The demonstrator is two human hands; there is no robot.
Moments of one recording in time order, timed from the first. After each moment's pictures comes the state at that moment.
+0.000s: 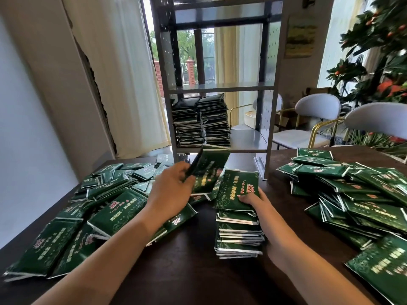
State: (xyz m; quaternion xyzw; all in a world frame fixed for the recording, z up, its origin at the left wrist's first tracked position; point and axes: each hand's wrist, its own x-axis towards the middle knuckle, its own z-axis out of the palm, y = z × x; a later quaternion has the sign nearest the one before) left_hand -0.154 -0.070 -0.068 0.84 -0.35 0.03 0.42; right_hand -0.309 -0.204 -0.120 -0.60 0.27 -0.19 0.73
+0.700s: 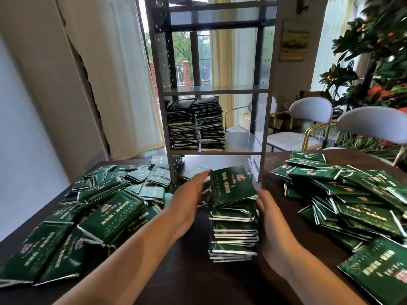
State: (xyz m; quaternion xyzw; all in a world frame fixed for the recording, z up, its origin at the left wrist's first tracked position) left_hand -0.171 -0.112 -0.089 0.64 -0.23 -0.33 0.65; right_hand -0.320 -0.201 -0.111 -0.52 0.27 -0.21 0.78
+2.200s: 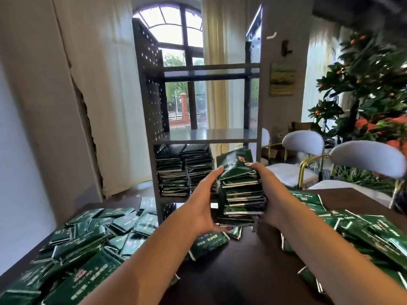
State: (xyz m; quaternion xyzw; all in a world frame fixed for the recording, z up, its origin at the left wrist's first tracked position) left_hand -0.160 -0.195 0.006 0.57 -0.15 -0.49 0.64; right_hand -0.264 -0.300 0.012 -0.53 0.26 -0.24 0.77
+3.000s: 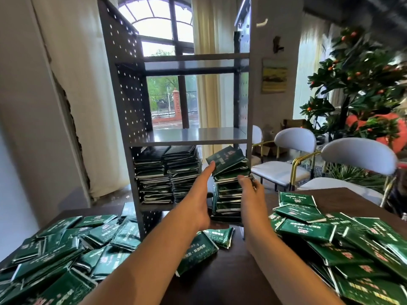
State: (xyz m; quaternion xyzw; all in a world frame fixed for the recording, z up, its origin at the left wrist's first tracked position) left_hand -0.135 -0.255 -0.001 0.59 -0.11 -0.46 0.65; right_hand -0.228 -0.309 -0.025 -0.55 0.35 -0.37 0.66
